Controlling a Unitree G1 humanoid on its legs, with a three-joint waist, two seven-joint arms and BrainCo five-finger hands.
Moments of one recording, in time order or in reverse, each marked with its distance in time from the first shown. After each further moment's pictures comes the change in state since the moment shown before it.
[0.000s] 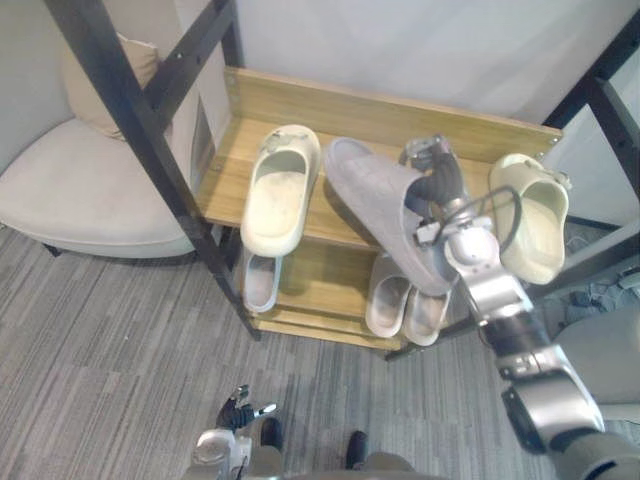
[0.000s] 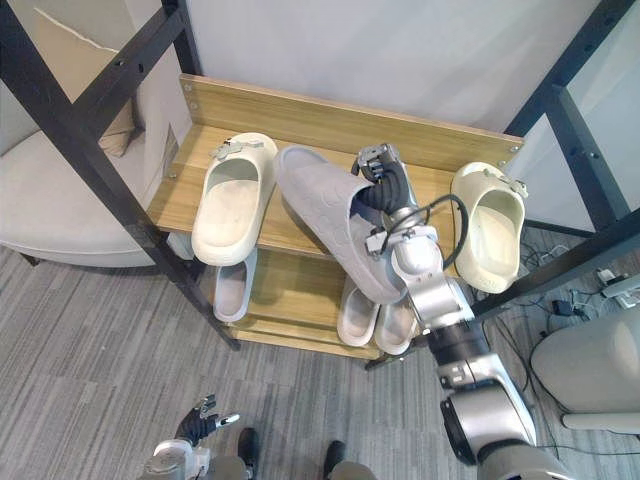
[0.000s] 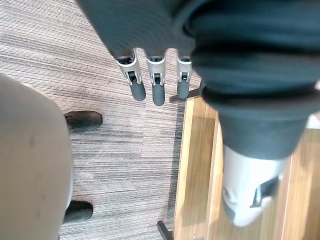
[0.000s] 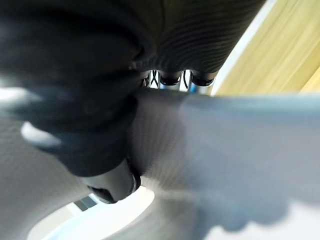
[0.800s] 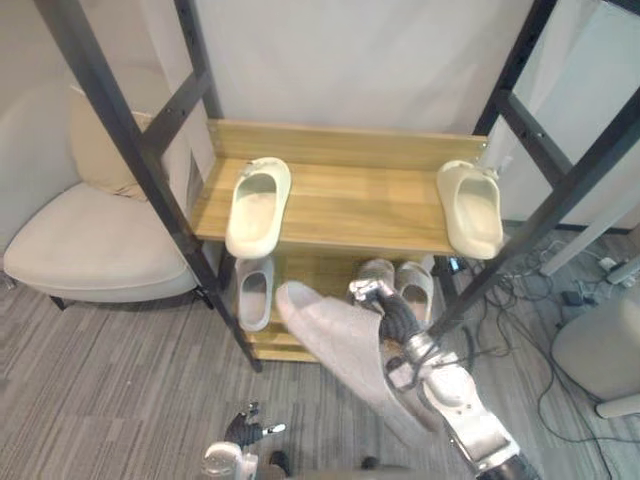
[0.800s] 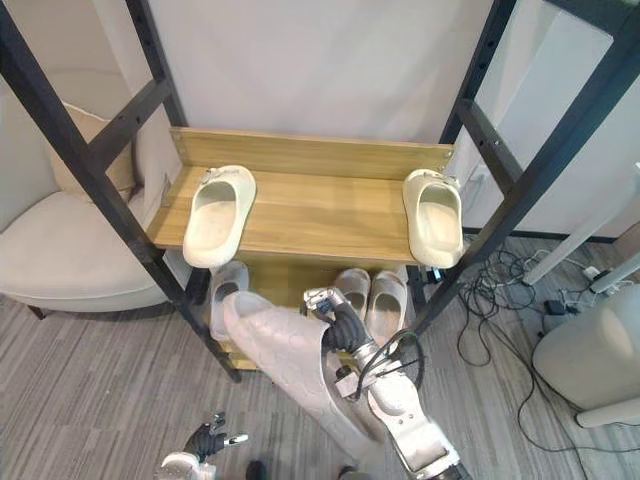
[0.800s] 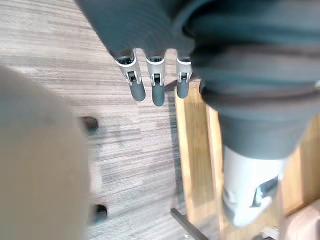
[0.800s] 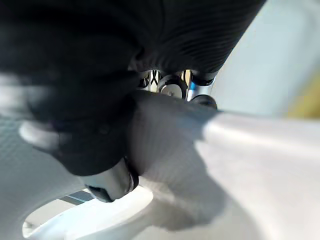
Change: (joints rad) left arm -0.051 -0.019 -0.059 0.086 0.063 -0.010 -0.021; right arm 0.486 0.070 0.273 -0.092 0.005 -0.093 0.182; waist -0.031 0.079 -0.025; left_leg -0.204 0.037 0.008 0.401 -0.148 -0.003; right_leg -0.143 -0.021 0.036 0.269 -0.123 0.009
